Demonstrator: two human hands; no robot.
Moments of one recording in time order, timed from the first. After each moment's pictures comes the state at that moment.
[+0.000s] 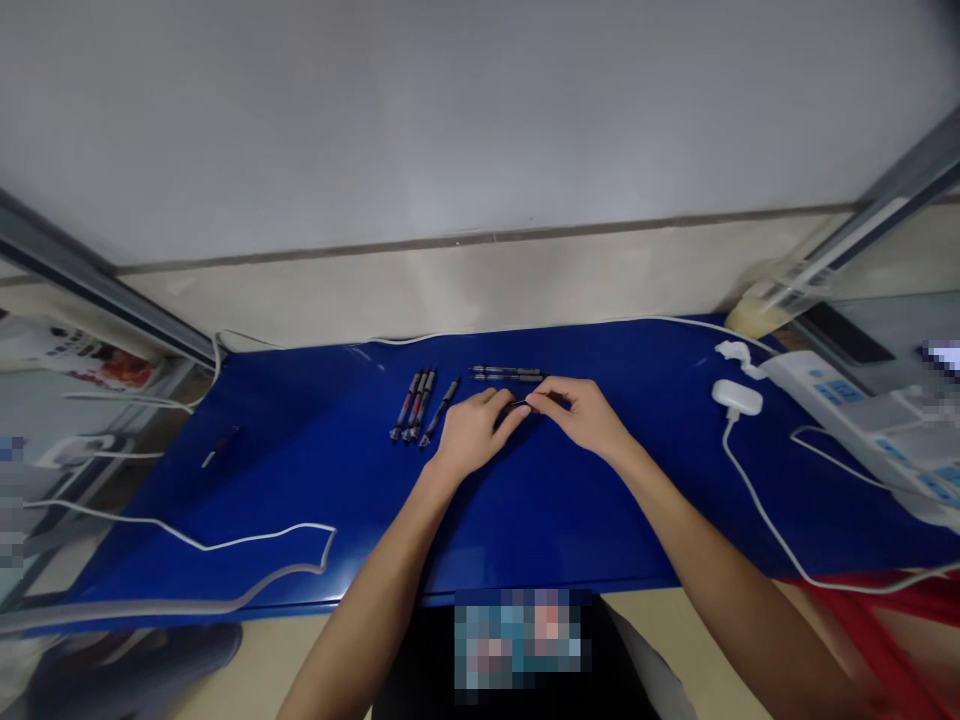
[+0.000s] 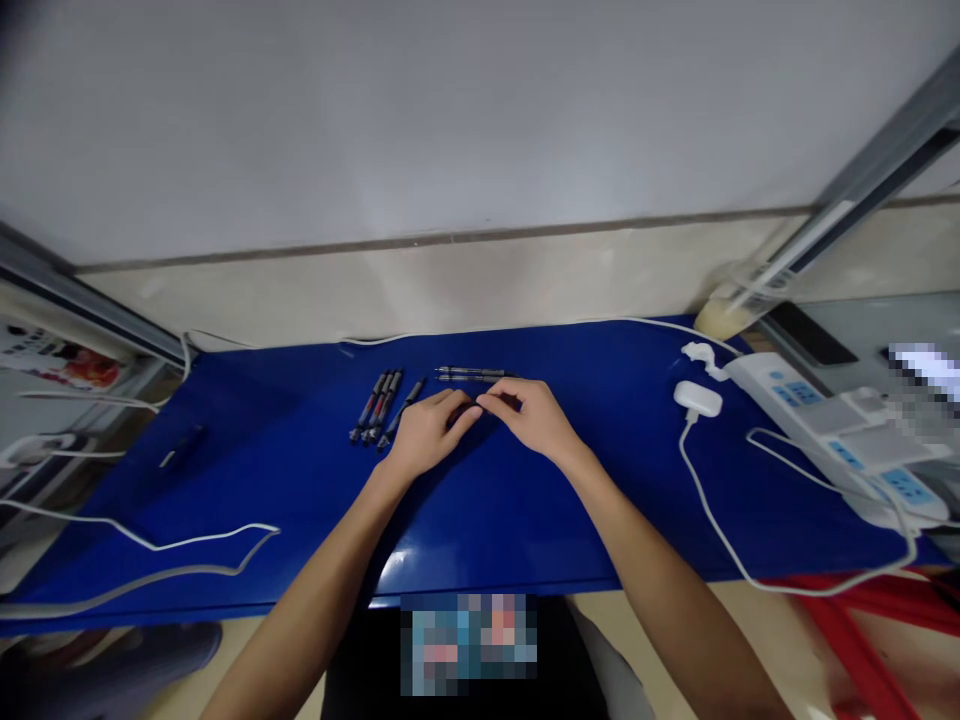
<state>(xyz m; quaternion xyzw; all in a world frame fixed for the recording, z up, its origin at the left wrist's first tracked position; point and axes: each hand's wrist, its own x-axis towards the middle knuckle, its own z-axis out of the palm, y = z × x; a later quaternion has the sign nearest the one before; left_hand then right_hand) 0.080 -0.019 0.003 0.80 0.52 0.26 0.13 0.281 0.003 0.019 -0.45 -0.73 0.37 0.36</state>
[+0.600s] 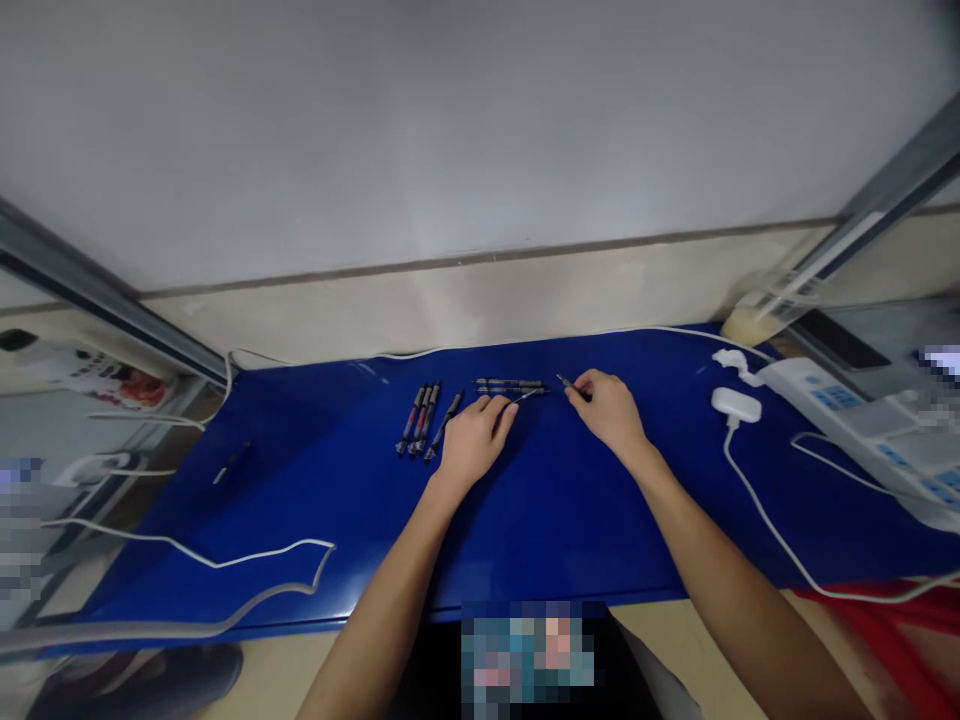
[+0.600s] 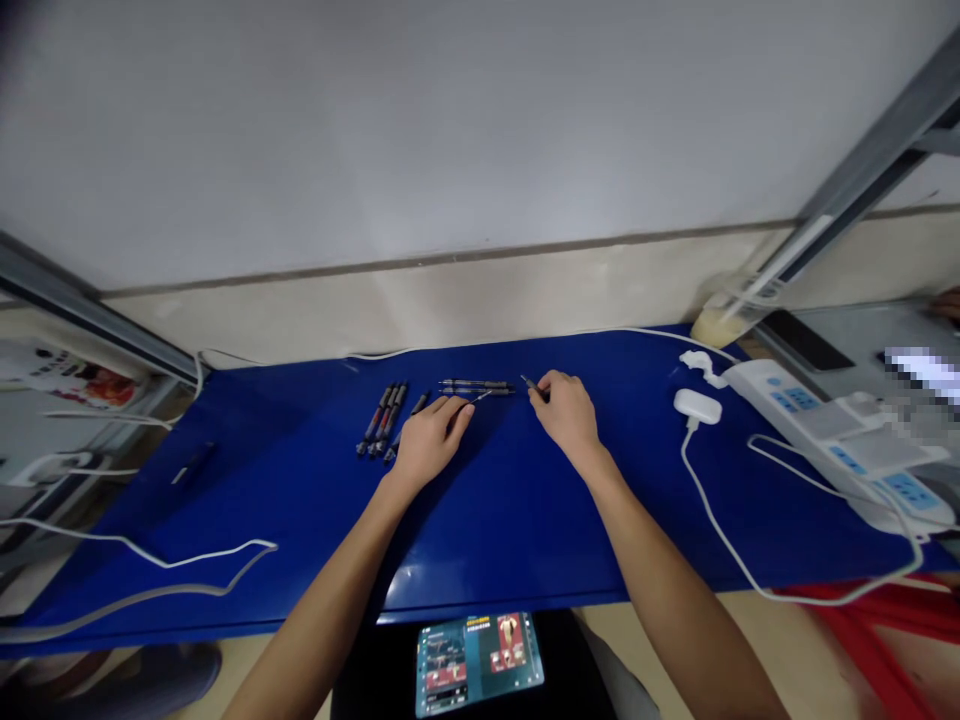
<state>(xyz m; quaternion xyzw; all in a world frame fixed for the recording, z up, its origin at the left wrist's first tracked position) 0.081 -0.017 -0.001 0.78 0.58 0.24 0.07 0.315 0.031 -0.017 -0.63 -0.68 0.15 0.34</state>
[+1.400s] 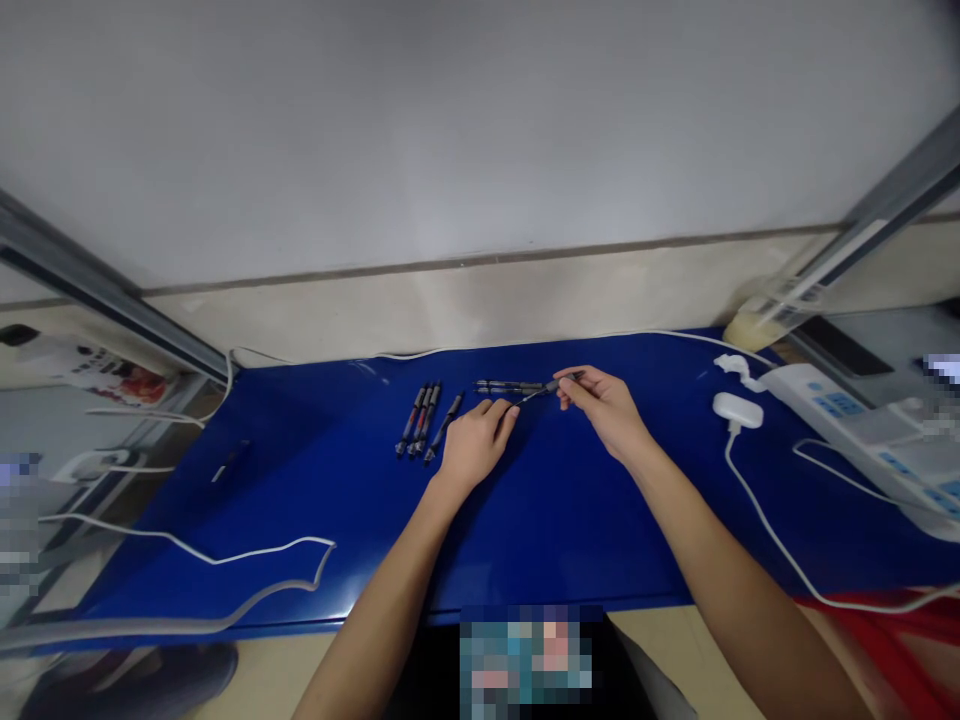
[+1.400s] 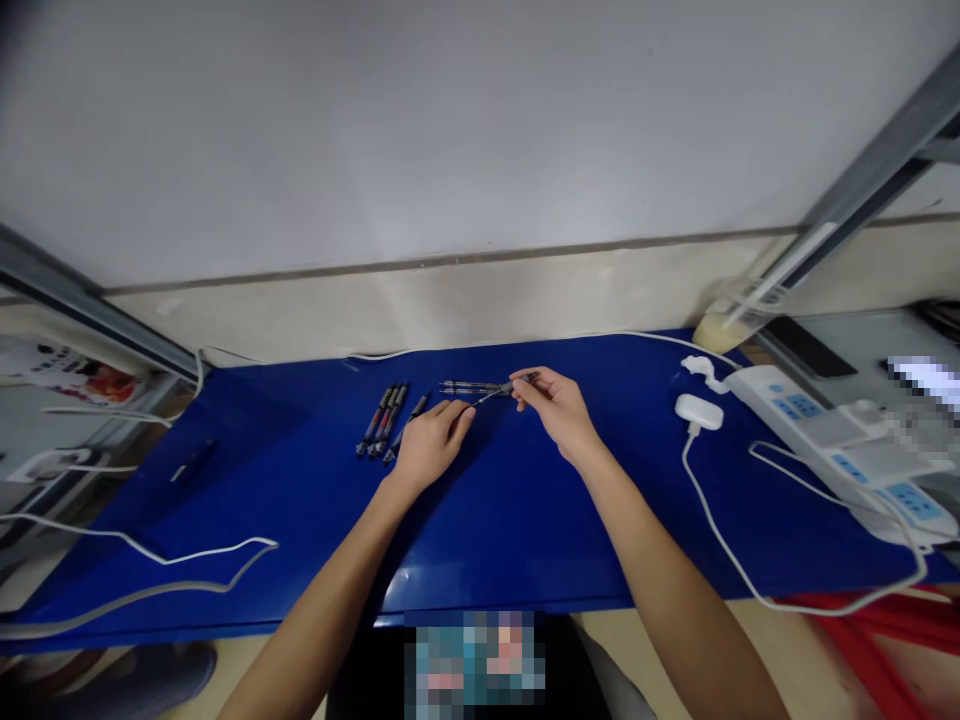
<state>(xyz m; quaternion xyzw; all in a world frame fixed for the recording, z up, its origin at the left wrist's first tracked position) 0.083 -0.018 -0.002 0.78 0.58 0.22 0.07 0.296 0.020 0.008 -0.43 -0.52 0.53 0.52</state>
